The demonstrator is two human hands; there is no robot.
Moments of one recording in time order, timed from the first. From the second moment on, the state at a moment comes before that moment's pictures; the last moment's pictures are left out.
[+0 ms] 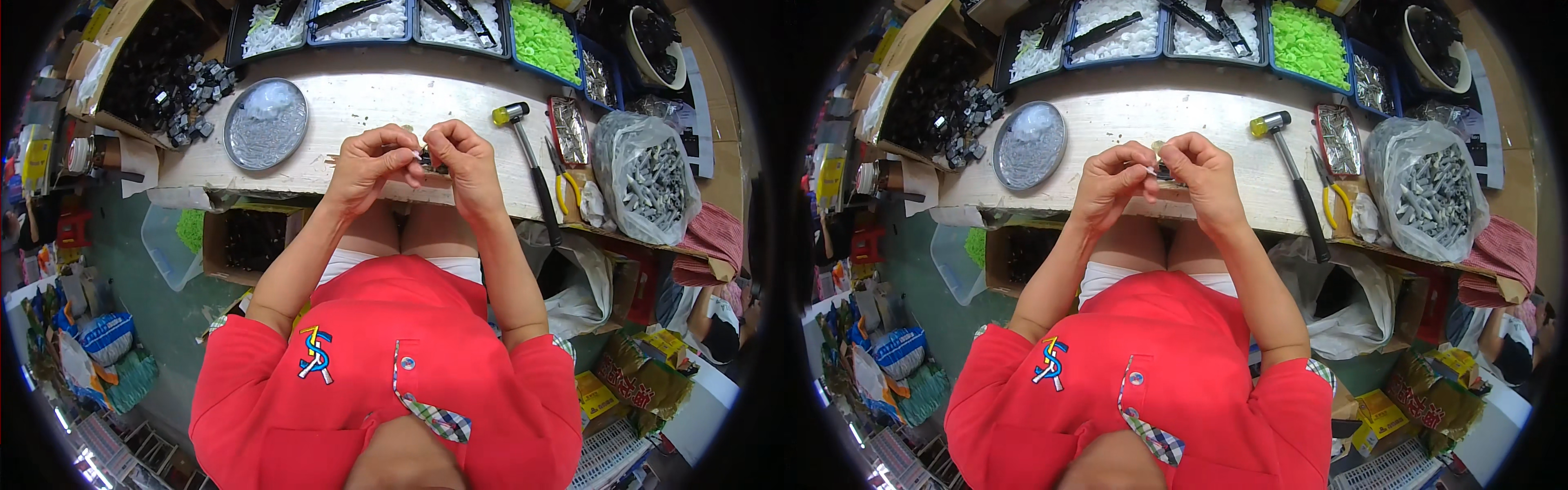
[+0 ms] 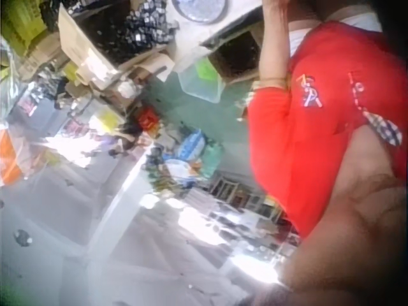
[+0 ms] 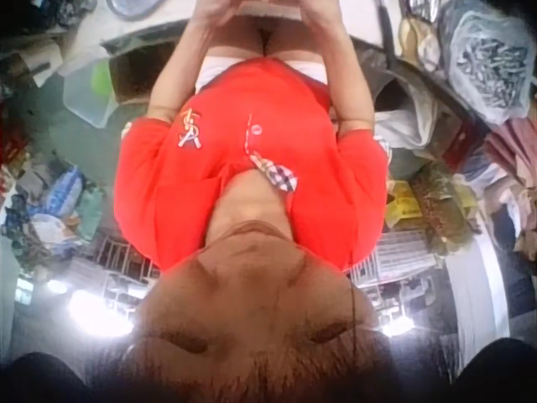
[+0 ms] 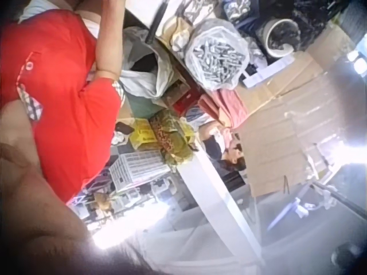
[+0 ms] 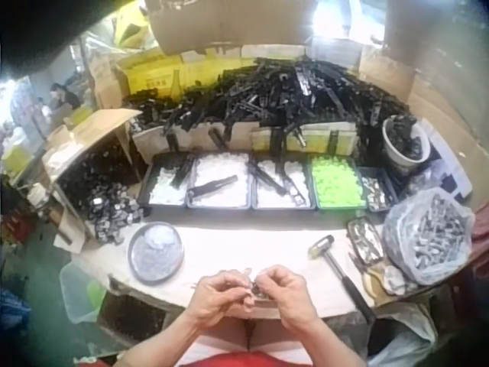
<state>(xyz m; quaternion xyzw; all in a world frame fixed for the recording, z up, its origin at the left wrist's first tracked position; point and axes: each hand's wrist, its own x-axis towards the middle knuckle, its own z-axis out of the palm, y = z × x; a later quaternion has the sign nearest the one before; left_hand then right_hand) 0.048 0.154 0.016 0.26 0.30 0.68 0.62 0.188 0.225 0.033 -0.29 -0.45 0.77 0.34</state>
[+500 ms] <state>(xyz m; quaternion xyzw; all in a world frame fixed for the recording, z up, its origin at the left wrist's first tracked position) 0.040 0.143 0.012 0.39 0.39 0.63 0.55 0.189 0.235 0.038 -0.31 -0.72 0.59 0.22</state>
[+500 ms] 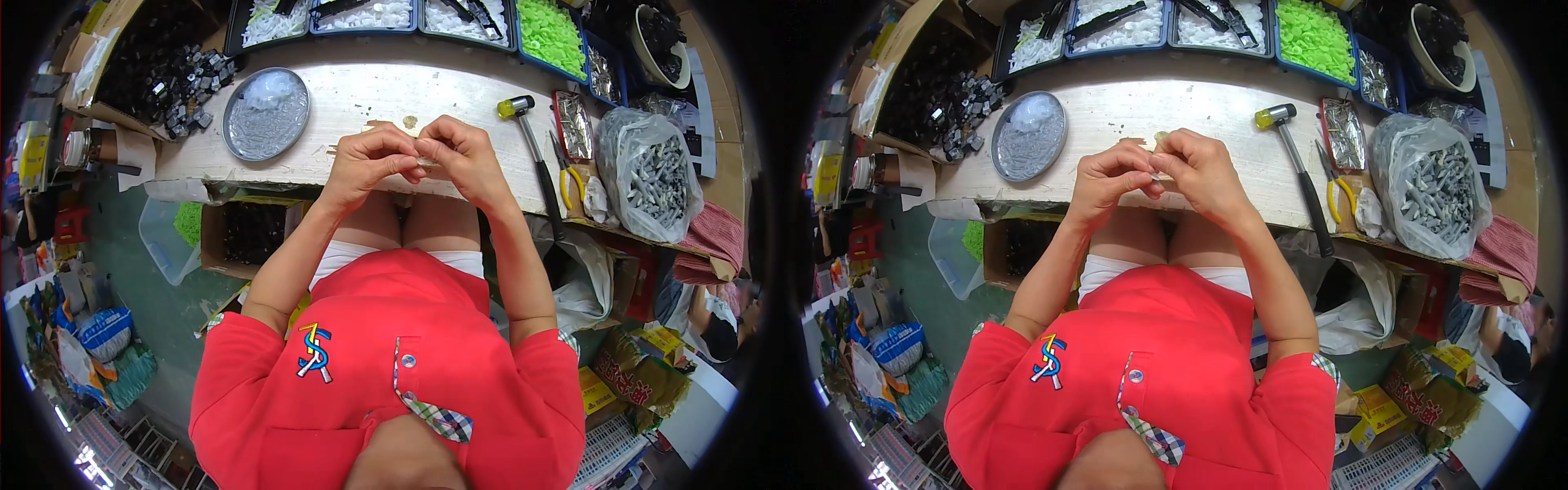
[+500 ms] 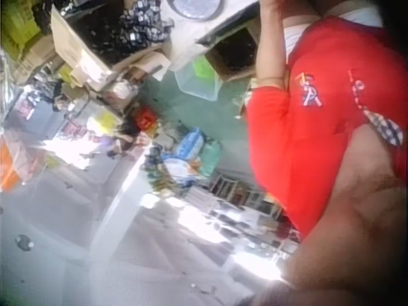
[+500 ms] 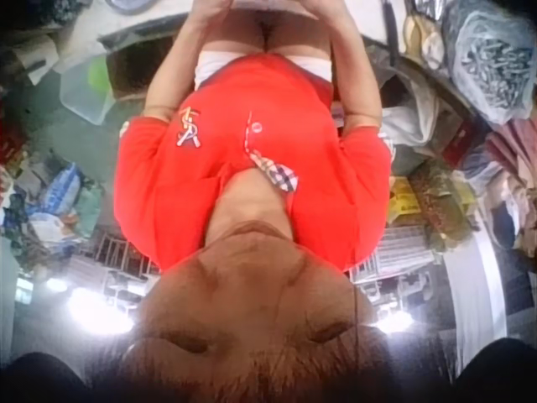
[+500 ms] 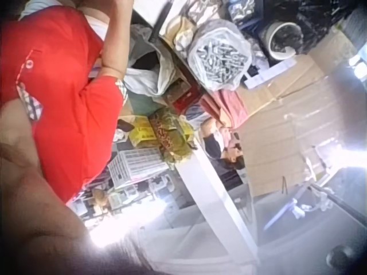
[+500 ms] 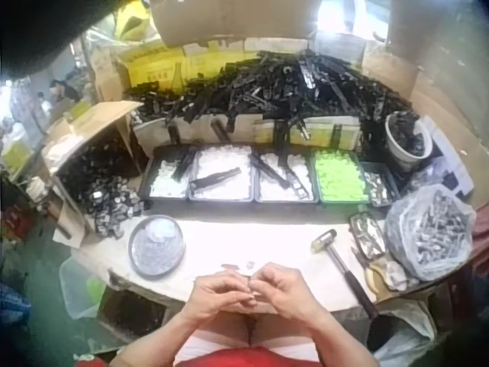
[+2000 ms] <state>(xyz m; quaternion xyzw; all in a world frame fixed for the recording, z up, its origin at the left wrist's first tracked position) 0.029 0.202 0.061 0.78 0.61 -0.01 0.13 0.229 0.253 0.015 -0.27 -0.89 0.21 0.31</state>
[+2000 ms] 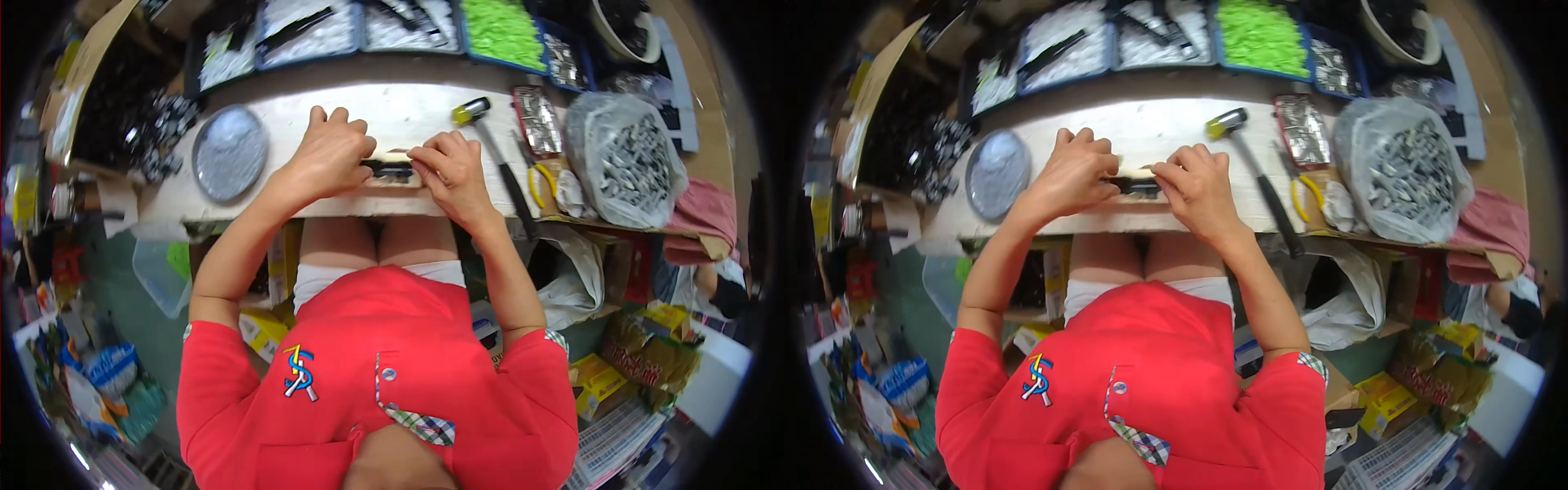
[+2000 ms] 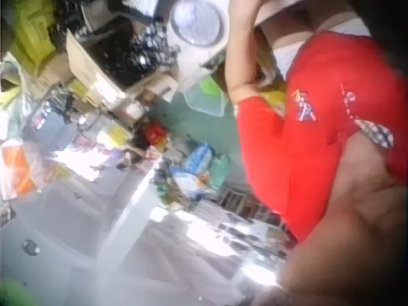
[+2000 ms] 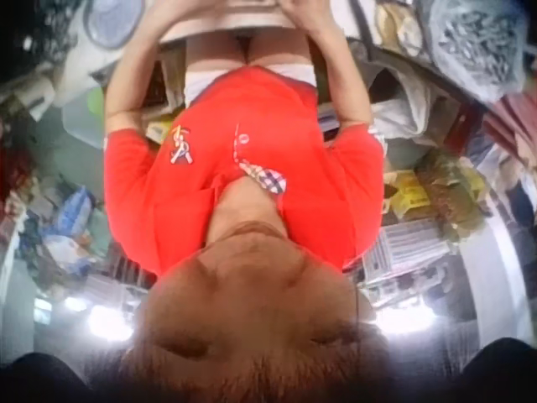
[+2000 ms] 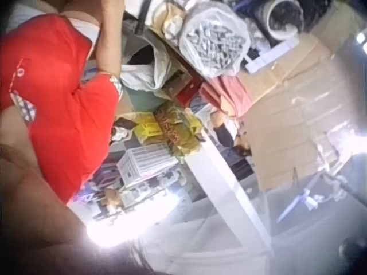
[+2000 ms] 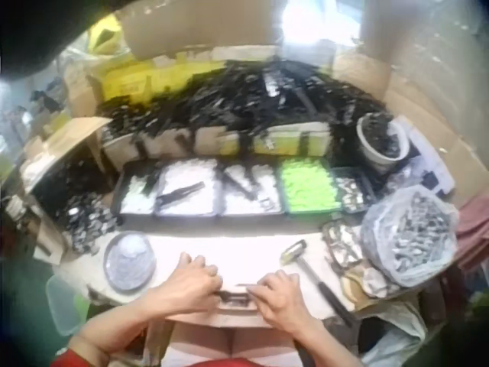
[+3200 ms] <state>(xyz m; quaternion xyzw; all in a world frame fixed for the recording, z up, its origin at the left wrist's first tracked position) 0.136 0.446 0.030 0.81 0.54 0.19 0.14 0.353 0.360 -0.004 -0.57 -0.79 0.00 0.21</state>
